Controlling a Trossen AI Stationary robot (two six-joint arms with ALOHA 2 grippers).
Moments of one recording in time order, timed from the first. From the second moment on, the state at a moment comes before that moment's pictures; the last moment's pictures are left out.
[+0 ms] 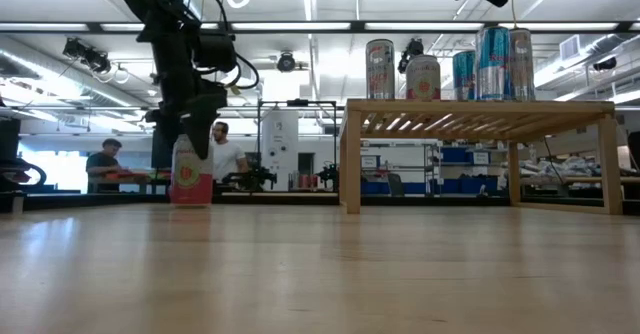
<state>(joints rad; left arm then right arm) 0.67 1.42 0.94 -0.76 -0.08 -0.21 -0.15 1.00 1.27 -0.94 -0.04 0.26</state>
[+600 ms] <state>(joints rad) 0.59 1.42 1.04 -0.87 -0.07 -0.23 -0.15 1.00 1.27 -0.94 -0.04 0.30</state>
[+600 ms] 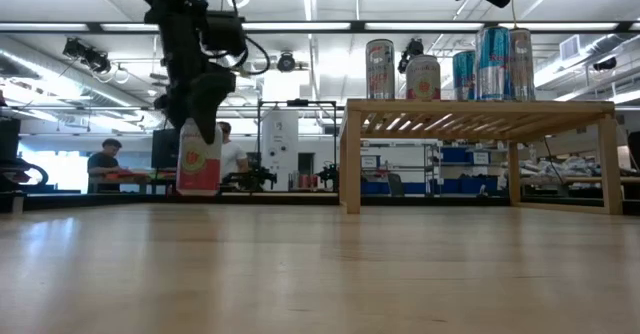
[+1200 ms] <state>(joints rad) 0.31 1.42 1.46 -1.01 -0.08 -0.38 -0.15 1.00 1.27 -1.01 0.03 0.30</state>
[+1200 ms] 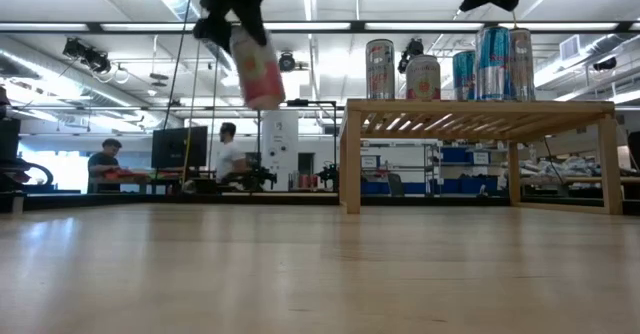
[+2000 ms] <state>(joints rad) 0.23 1.44 1.55 -0.79 -0.10 -0.41 -0.15 1.00 1.27 -0.82 -0.16 0.37</state>
